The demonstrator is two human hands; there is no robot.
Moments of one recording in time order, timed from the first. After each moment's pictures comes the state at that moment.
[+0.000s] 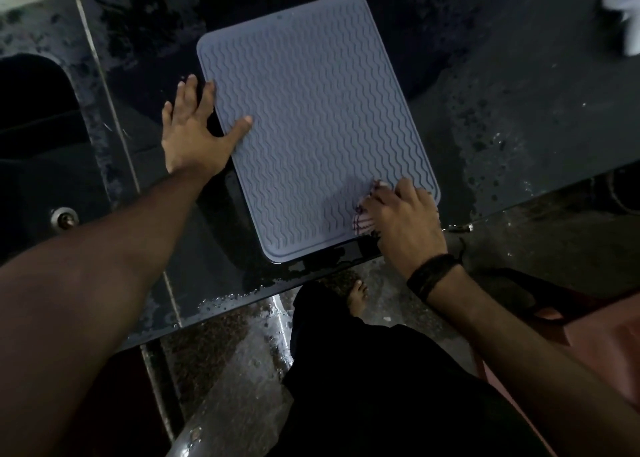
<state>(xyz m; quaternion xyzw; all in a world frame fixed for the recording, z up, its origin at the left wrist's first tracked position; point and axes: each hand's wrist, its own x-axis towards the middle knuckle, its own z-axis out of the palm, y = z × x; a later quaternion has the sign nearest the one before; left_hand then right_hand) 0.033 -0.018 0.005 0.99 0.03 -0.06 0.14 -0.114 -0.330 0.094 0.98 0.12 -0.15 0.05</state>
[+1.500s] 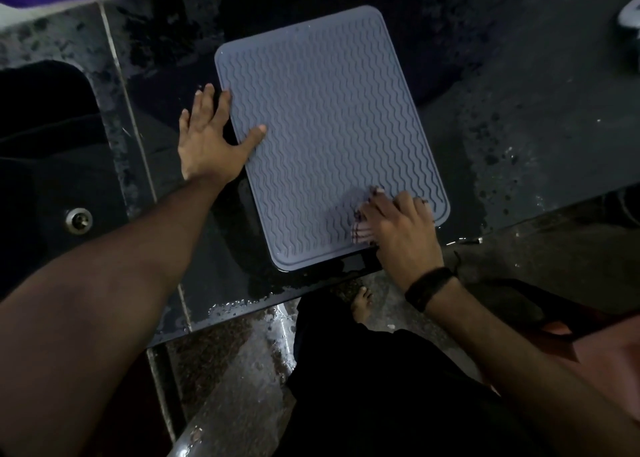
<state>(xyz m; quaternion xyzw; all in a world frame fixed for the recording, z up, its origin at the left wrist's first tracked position) 0.037 -0.016 -0.006 0.99 0.03 -0.04 0.14 -0.113 -0.319 0.078 0.98 0.13 -0.13 0.03</state>
